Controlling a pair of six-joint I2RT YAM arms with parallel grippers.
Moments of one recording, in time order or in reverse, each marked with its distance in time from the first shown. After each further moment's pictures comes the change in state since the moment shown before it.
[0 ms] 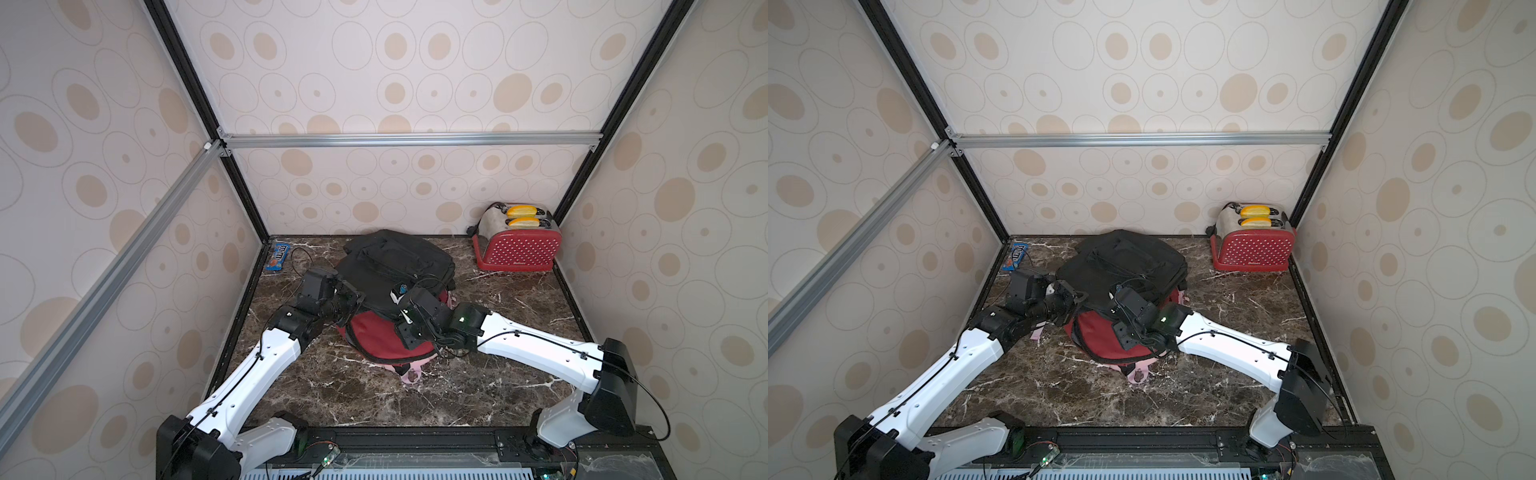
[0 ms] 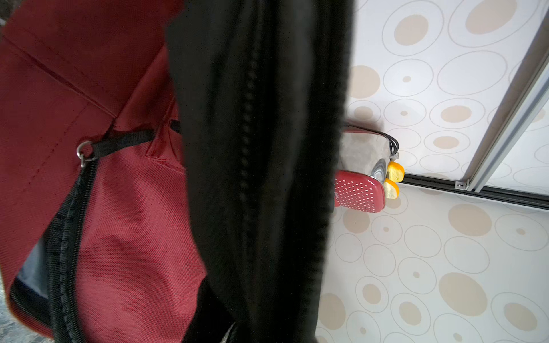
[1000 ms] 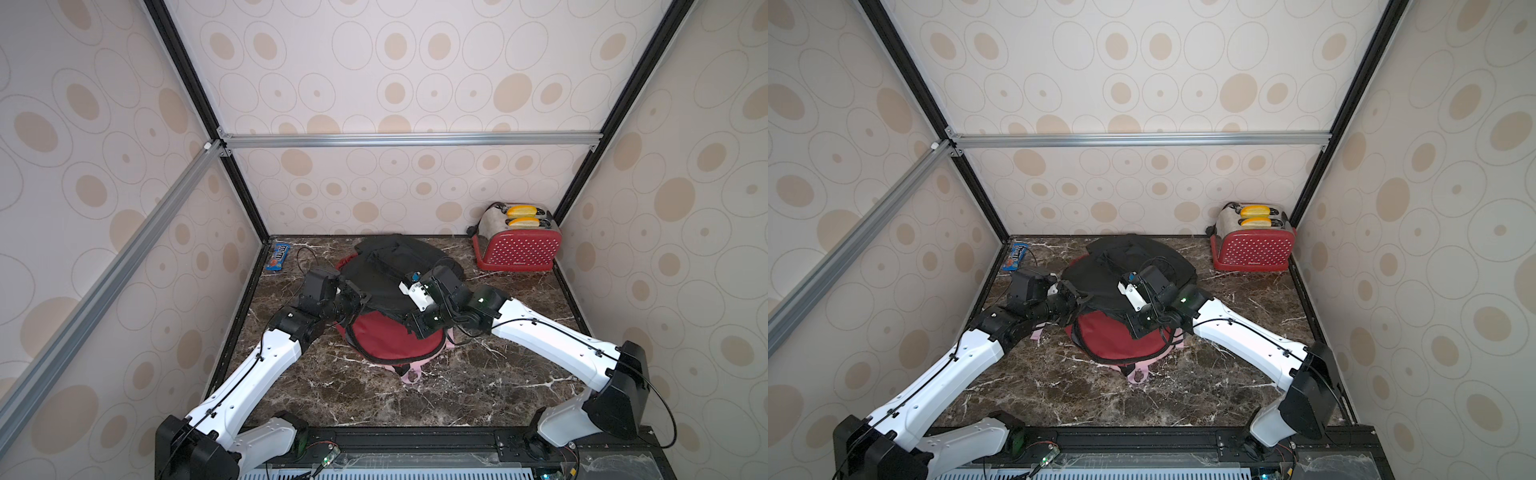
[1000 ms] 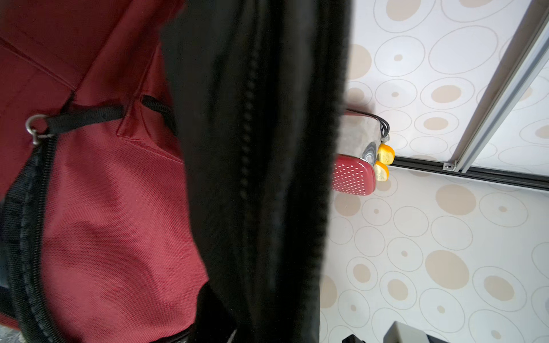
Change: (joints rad) left arm -0.012 -0.005 0.000 0.024 0.043 -0.008; right arm -0.175 -0.052 0.044 -0.105 -0.454 -0.025
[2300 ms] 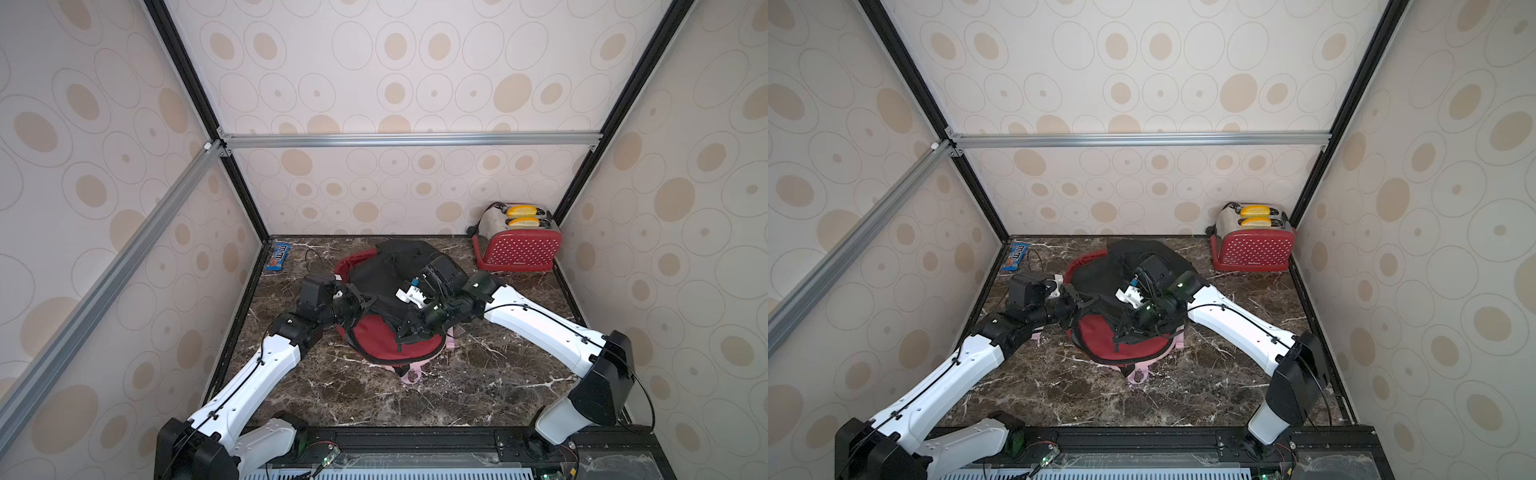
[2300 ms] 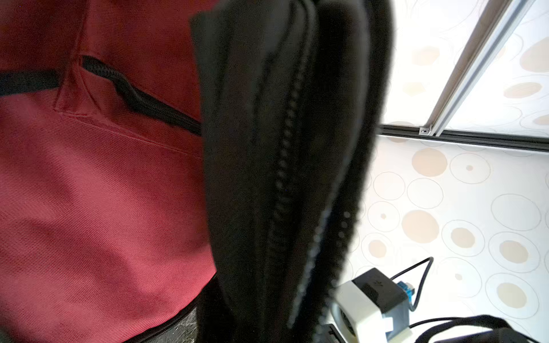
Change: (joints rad) left arm 0.017 -0.037 -0.093 0.137 0.174 0.025; right arm -0.063 0.113 0.142 -0.154 -0.505 0.325
